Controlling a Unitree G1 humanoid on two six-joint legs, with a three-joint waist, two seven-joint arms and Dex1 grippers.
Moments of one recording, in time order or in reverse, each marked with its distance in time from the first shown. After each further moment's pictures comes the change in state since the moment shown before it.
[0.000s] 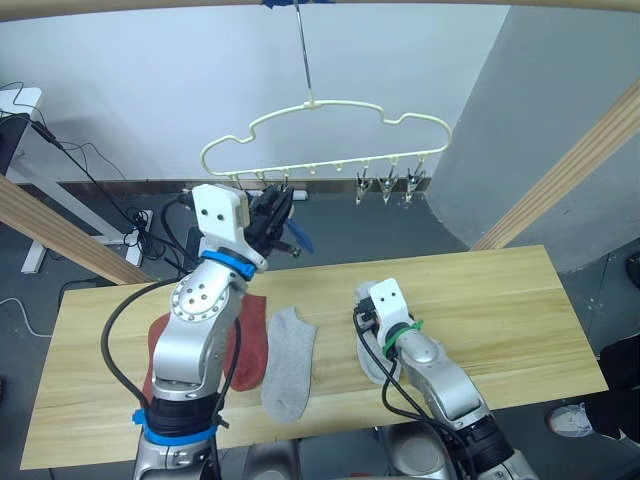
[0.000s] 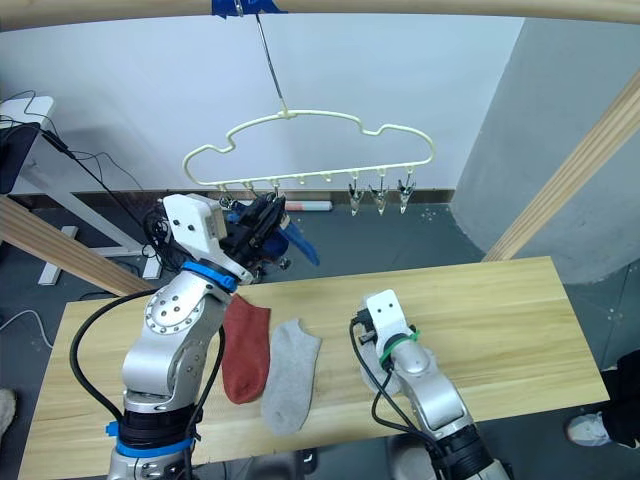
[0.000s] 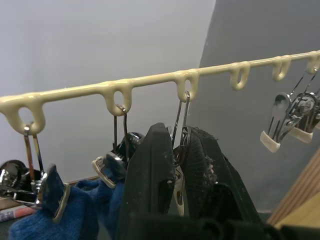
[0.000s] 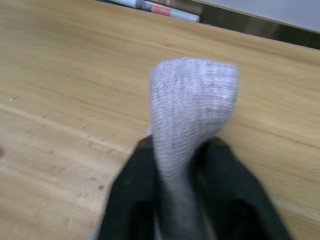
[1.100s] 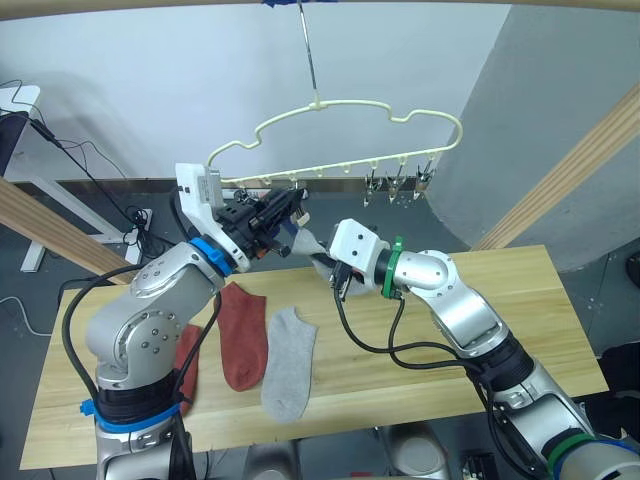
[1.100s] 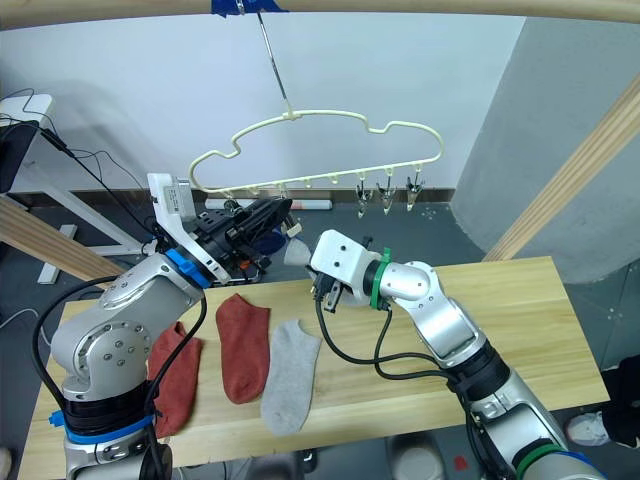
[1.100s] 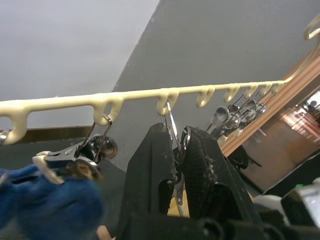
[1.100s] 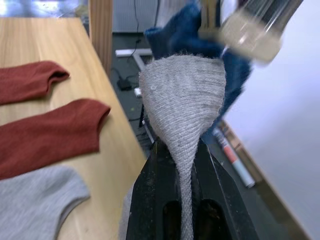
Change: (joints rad) left arm -0.095 0.125 0.164 -0.055 -0.556 0.421 0.002; right arm -0.468 -0.189 0.088 -0.112 0.002 -0.143 0.552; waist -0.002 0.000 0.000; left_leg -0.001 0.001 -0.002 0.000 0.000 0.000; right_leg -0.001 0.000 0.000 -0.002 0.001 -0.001
